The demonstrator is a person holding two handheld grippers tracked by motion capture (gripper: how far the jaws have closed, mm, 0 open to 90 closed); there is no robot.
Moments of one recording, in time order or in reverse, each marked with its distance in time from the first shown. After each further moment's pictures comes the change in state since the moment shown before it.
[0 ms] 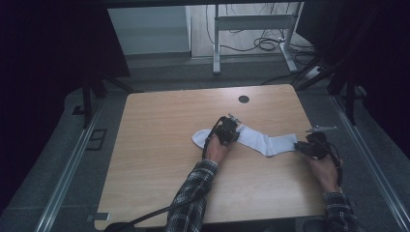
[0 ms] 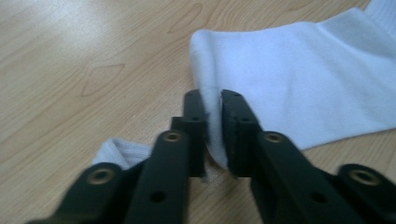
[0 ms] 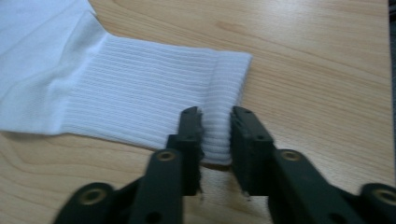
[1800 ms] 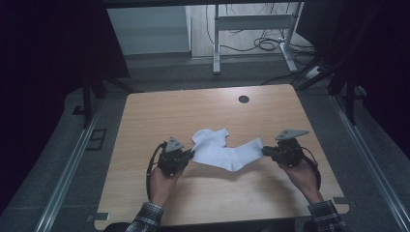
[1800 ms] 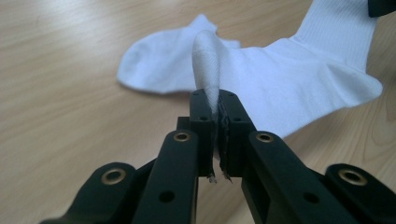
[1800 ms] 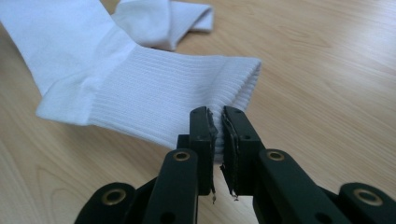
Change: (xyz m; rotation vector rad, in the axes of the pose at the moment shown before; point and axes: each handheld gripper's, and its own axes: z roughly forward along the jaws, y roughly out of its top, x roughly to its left) left arm 0.019 -0.141 -0.190 -0.192 0.024 -0.136; right arm 0.123 0.026 -0.031 -0.088 0.273 -0.262
